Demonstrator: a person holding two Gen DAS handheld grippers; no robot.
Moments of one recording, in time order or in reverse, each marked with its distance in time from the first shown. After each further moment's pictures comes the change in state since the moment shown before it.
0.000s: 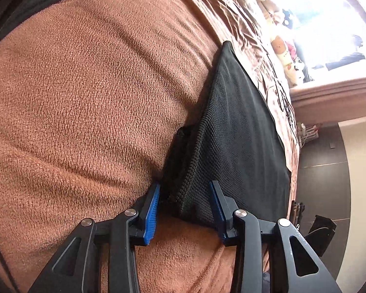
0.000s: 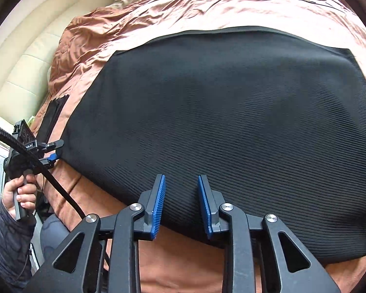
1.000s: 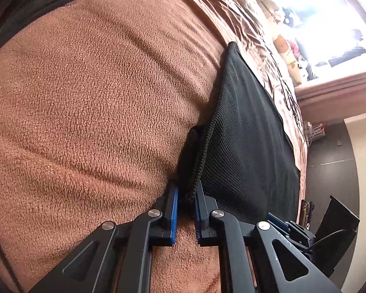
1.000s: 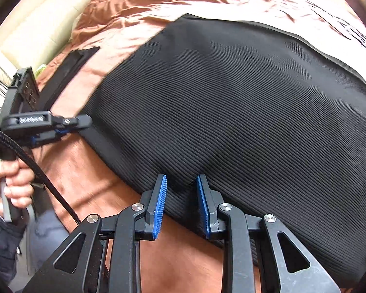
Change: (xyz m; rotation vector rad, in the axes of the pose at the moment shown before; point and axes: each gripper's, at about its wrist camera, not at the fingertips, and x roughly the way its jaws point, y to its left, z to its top) left arm -0.004 0.011 -0.005 0.022 -0.024 0.037; right arm 0.098 0.124 0.027 -0.288 0.097 -0.003
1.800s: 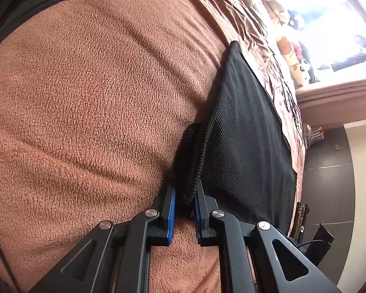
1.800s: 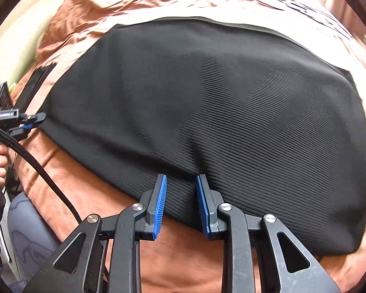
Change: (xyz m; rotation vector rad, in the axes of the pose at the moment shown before) left arm 0.003 -0.006 0.002 -0.043 0.023 -0.008; right arm -0.064 -0.094 -0.080 0.191 -0.034 -0.188
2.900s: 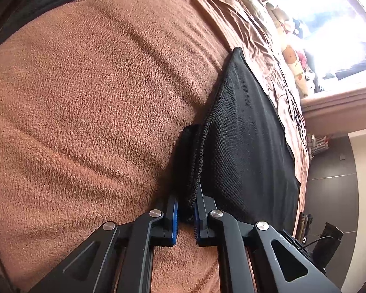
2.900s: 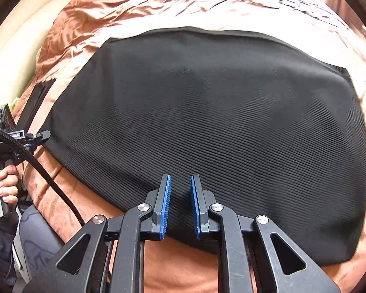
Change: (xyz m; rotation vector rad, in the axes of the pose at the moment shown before) left arm -0.001 0.000 -0.006 -0.034 -0.060 0.029; right arm -0.003 0.015 0.041 0.001 0.017 0.053
